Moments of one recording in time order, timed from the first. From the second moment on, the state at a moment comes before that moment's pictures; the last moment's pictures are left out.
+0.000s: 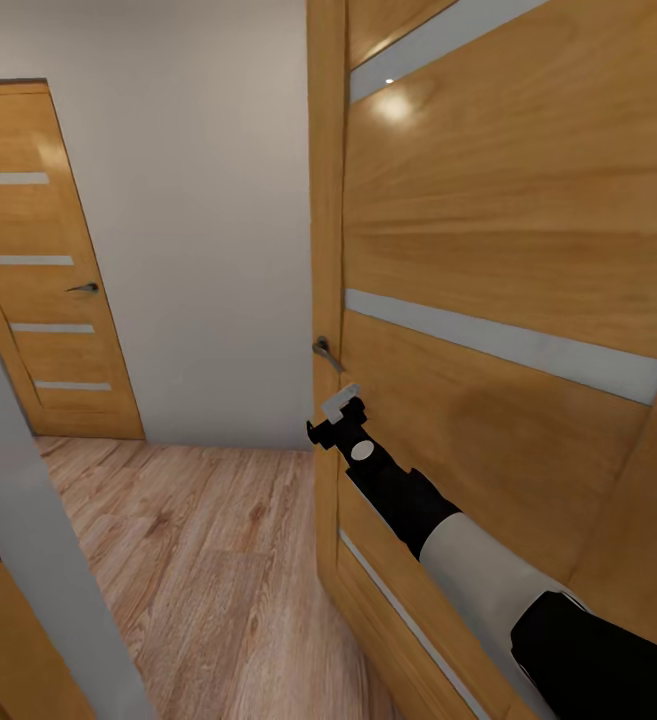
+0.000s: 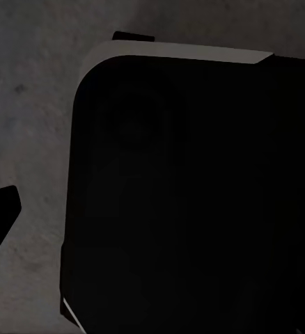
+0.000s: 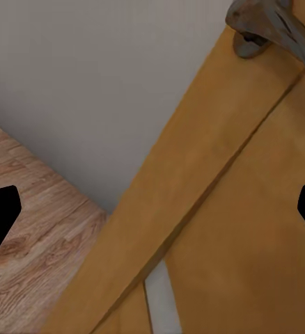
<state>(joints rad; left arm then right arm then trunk) 0.00 -0.01 0.06 -0.06 0.08 -0.04 0.01 -0.97 0.17 0.60 -0.69 0.10 0.20 -0.11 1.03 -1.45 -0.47</state>
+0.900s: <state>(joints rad) 0.00 -0.01 0.06 -0.06 0.08 -0.04 0.01 -0.97 0.17 0.60 -0.64 0.04 0.20 -0.11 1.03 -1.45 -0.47</state>
